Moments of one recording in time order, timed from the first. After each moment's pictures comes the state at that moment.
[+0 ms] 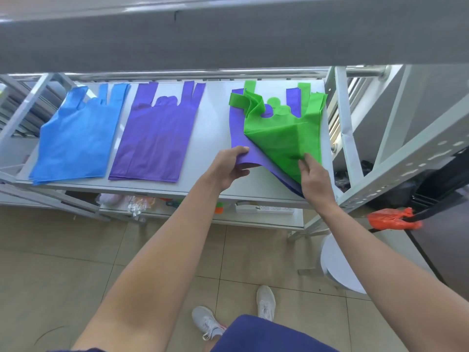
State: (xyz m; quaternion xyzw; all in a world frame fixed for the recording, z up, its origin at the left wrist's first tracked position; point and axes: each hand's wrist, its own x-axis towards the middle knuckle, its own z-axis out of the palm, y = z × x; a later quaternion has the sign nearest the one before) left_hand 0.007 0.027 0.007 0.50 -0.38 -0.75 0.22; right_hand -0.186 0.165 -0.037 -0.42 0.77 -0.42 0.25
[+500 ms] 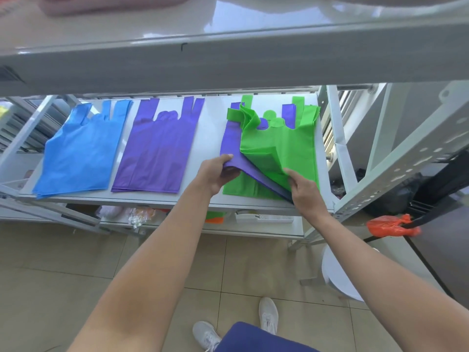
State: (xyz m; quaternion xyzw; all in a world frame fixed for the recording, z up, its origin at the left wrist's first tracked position) left_hand 0.029 0.000 0.003 0.53 -0.32 -0.74 0.27; right_hand -0.182 0.167 -0.050 -0.49 0.75 -0.38 0.24
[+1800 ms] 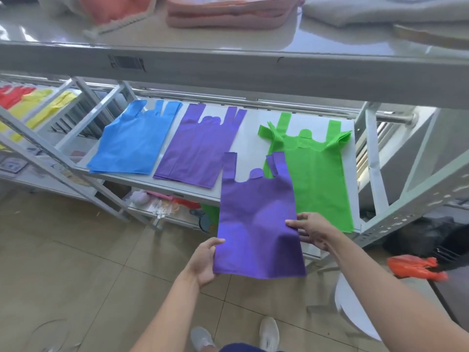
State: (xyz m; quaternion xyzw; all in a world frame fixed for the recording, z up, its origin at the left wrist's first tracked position) left_hand 0.204 0.183 -0.058 0.48 -0.17 -0.83 0.22; right_hand -0.121 0.182 -0.049 -0.21 0.65 -0.32 0.66
